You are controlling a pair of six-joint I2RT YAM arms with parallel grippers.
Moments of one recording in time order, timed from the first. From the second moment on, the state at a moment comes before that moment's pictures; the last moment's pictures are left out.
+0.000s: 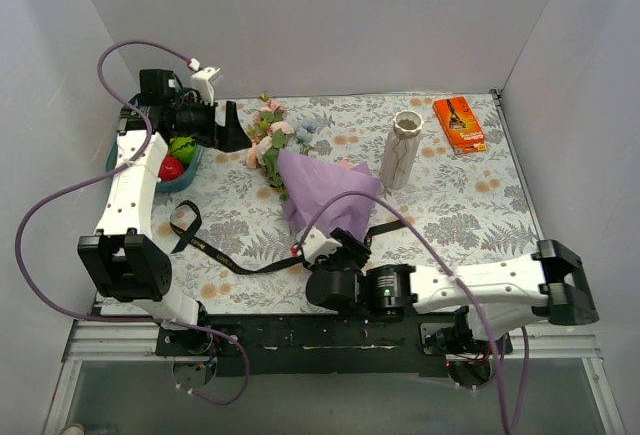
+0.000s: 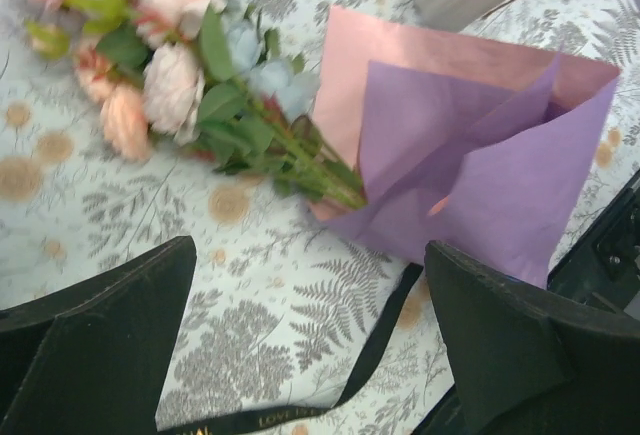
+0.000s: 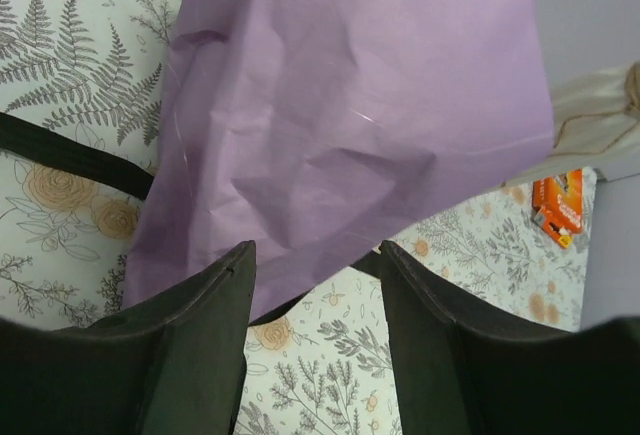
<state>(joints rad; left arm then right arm) -0.03 1.58 1.68 -0.89 0.73 0.19 1.57 1.29 0.96 -0.45 1.06 0.17</state>
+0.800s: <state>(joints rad) -0.13 1.46 1.41 -0.88 0.84 0.22 1.44 1.44 1.14 -0.28 1.11 -0.07</state>
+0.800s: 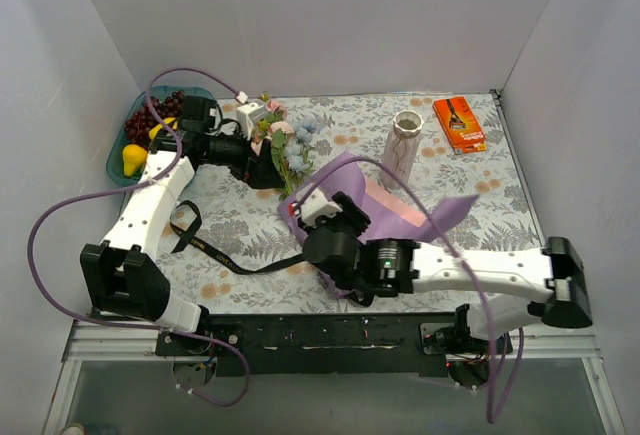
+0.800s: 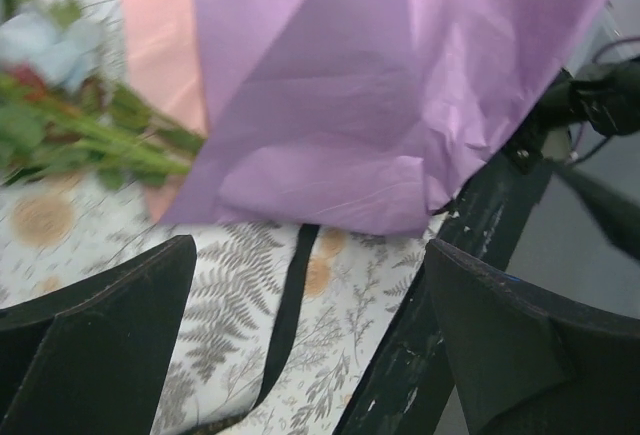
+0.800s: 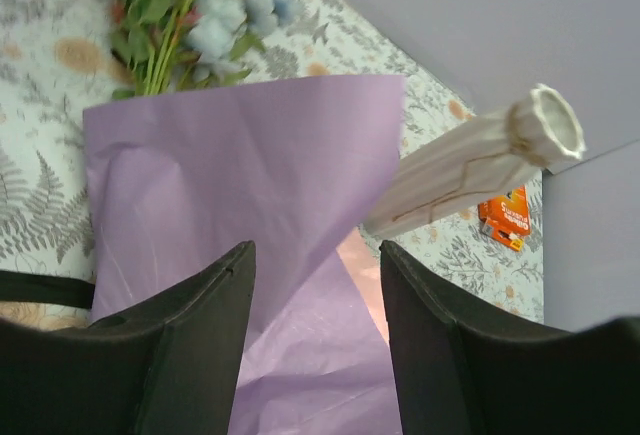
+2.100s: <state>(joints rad) -0.45 2.17 1.99 -0.85 1.10 0.32 1.53 0.77 1.02 -0.43 1.06 0.18</state>
